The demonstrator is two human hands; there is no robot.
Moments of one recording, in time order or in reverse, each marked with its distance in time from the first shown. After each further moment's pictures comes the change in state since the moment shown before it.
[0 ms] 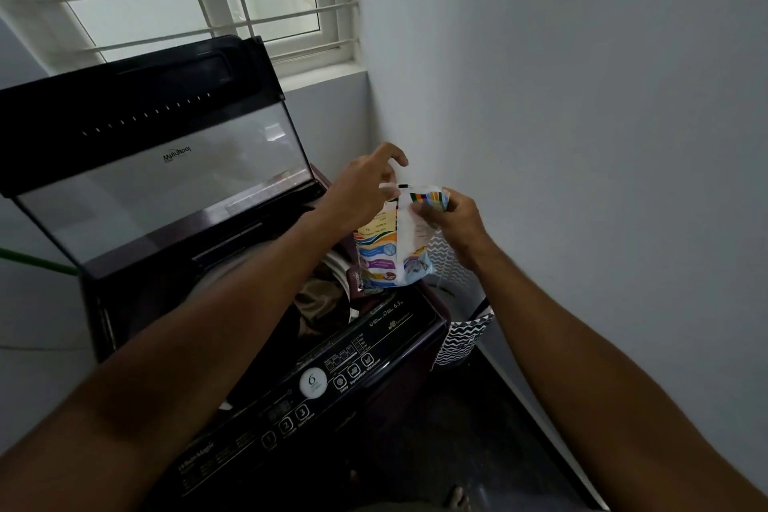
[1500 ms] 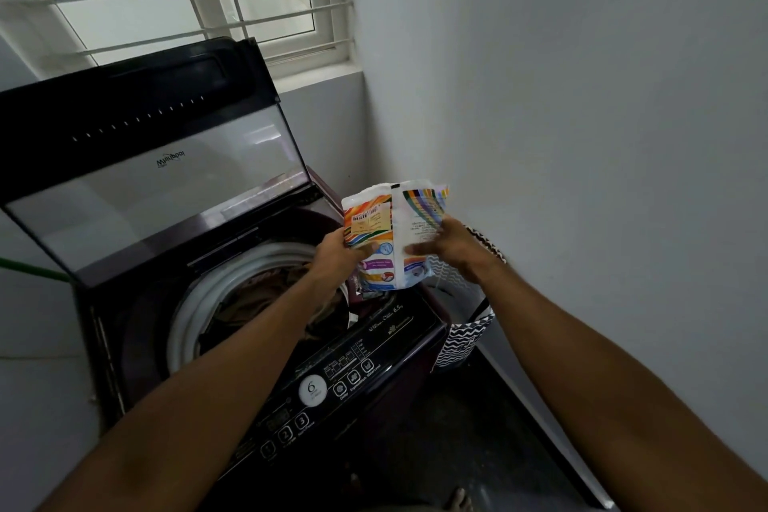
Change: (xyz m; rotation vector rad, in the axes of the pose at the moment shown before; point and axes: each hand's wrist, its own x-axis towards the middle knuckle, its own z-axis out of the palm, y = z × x) left_hand -0.054 -0.076 0.074 -0.707 0.041 -0.693; right_hand 0.008 0.030 -0.012 -0.230 -0.206 0.231
